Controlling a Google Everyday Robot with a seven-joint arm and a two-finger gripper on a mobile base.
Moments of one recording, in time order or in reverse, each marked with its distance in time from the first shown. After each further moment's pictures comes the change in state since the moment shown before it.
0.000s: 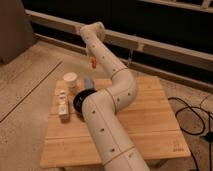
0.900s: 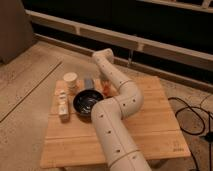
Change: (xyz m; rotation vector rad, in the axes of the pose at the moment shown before) arm 0.148 -0.092 0.125 0.150 0.376 0.284
